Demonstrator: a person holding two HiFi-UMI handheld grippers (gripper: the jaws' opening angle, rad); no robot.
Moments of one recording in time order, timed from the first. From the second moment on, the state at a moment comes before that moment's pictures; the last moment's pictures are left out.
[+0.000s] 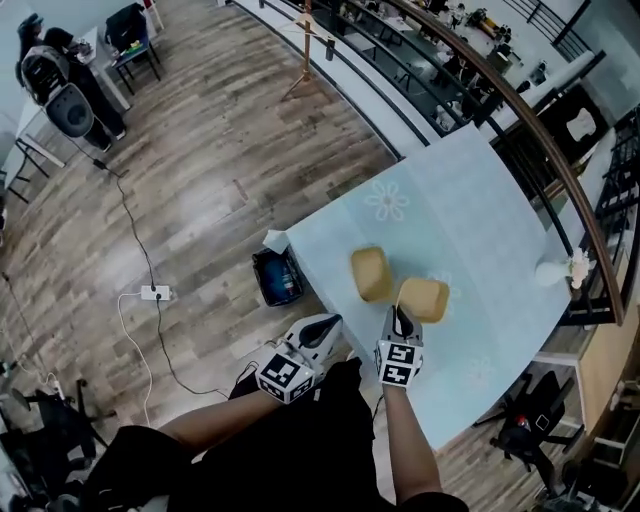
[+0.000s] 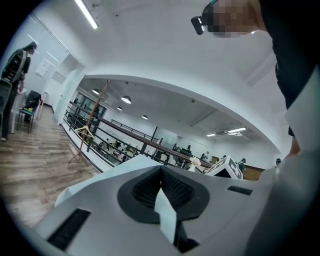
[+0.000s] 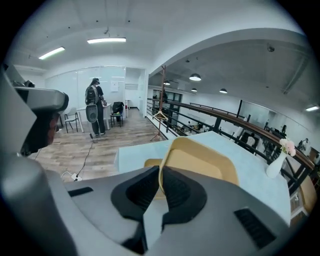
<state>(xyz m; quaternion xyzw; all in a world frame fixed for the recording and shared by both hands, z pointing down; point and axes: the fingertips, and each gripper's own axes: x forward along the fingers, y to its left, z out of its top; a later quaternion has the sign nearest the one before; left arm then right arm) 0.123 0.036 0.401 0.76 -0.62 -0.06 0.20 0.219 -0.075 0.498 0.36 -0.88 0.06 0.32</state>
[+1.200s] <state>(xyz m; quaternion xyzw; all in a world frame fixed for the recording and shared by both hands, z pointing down) -0.130 0.171 0.451 0.62 -0.76 -0.03 0.22 -0.093 0.106 0.573 0.08 -0.93 0.03 0.37</state>
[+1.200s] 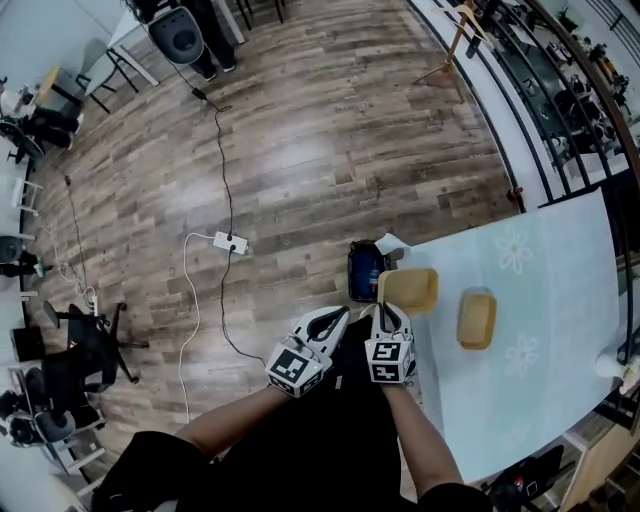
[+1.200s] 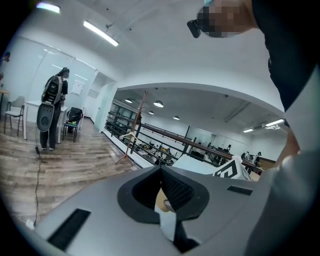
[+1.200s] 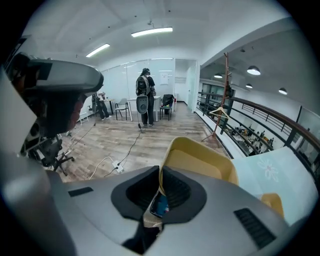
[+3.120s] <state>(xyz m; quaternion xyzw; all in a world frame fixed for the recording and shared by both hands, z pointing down) -0.268 0.115 0.620 0.83 -0.47 0.10 0.29 -0.173 0.076 0.815 0.53 -0.70 0.37 0.30</state>
